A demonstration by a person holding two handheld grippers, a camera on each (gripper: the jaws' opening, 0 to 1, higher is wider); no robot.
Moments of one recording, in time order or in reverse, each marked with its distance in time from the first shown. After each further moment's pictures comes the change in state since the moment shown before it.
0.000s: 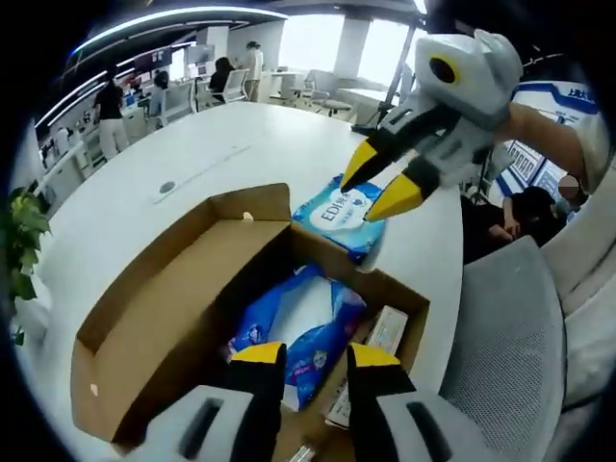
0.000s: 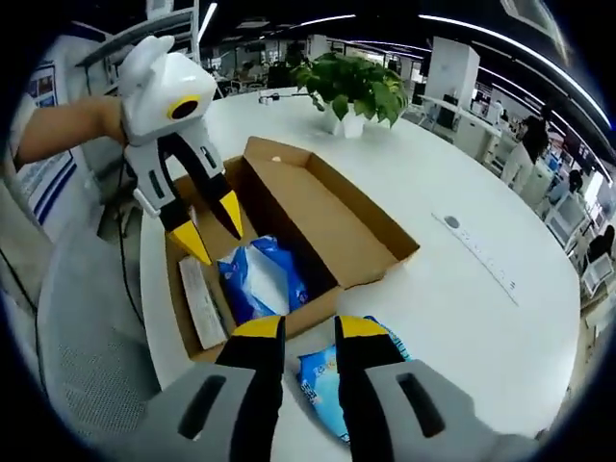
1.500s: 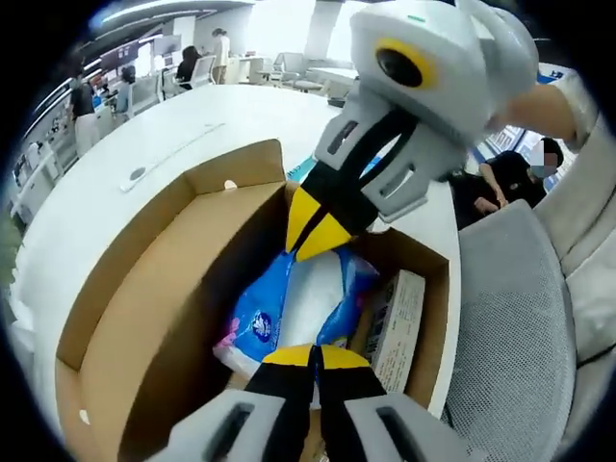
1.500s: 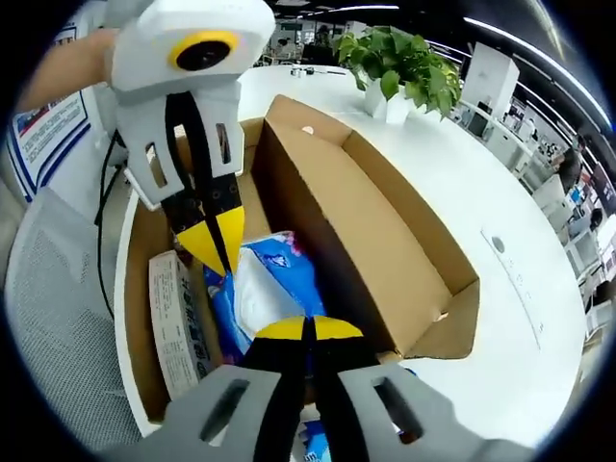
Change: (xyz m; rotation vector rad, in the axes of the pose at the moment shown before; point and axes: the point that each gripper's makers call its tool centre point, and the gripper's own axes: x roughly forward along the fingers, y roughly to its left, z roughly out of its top) left arm 0.018 0.012 -0.027 0.080 0.090 -0.109; right arm 0.083 0.018 0.004 -0.129 0.075 0.055
